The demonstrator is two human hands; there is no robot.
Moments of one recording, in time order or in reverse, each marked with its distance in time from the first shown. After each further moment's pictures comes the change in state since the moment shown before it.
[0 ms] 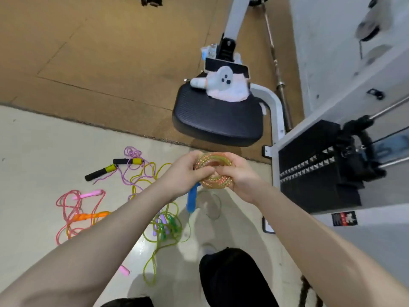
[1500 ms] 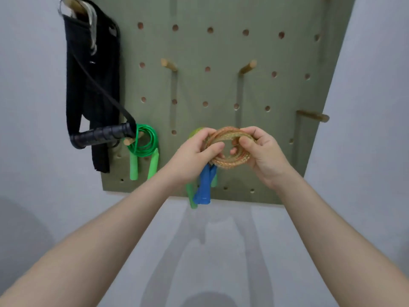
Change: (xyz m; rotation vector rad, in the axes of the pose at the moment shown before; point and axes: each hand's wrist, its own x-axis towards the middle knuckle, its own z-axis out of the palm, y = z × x) left_hand -0.347 0.530 0.711 -0.059 -1.484 1.087; right_hand -0.871 -0.121 -0.346 0.020 1.616 -1.031
